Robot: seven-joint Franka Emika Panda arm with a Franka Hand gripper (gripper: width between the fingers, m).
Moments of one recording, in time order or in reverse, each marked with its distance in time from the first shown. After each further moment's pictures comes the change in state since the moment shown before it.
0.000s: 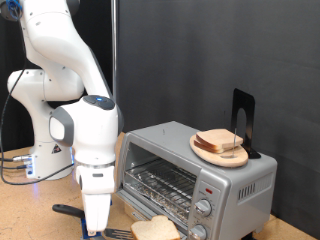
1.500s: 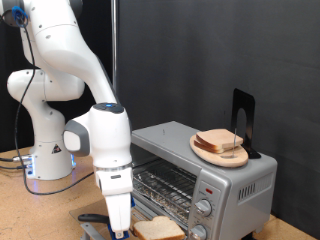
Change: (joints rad) arm 0.039 0.066 0.017 -0.050 0.005 0.290 0.158
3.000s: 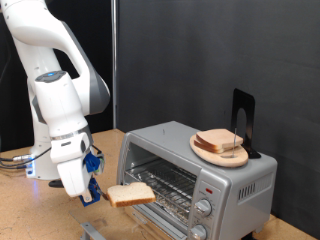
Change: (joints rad) arm -1.224 -0.131 1.115 -0.216 0.395 -0.145 -0.371
